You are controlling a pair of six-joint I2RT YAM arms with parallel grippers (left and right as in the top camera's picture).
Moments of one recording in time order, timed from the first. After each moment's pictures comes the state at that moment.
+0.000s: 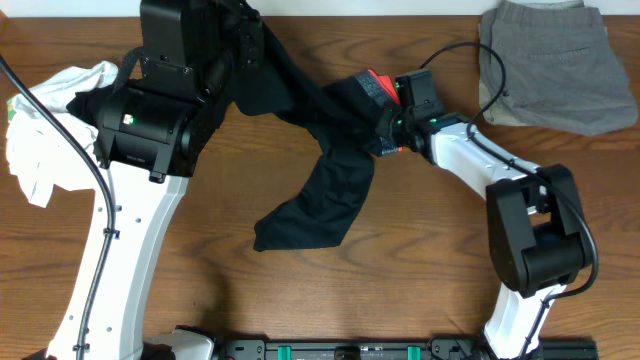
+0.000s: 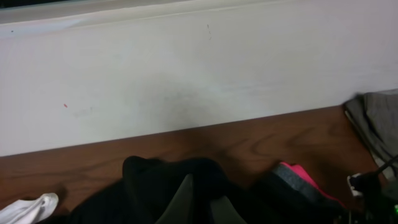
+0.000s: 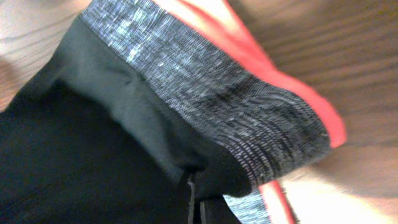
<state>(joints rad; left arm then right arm) -0.30 1.50 1.83 -0.74 -0.14 -0.03 0.30 1.99 1.26 -0.21 -0.10 0.69</state>
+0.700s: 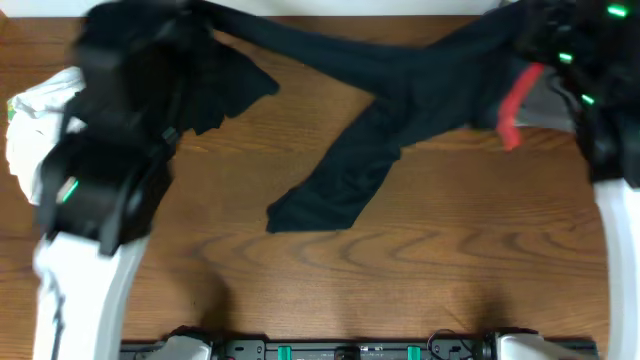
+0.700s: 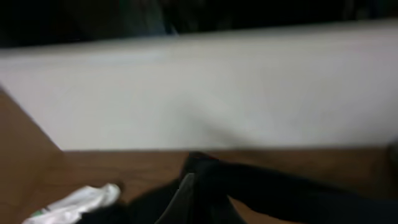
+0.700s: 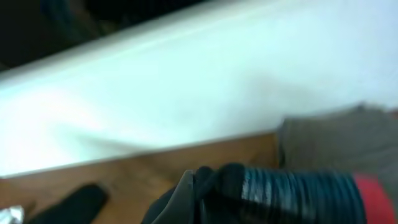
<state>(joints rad) -0.26 1.30 1.82 -0.78 -0.30 -0.03 0.02 1.39 1.72 -0.63 -0.09 0.35</state>
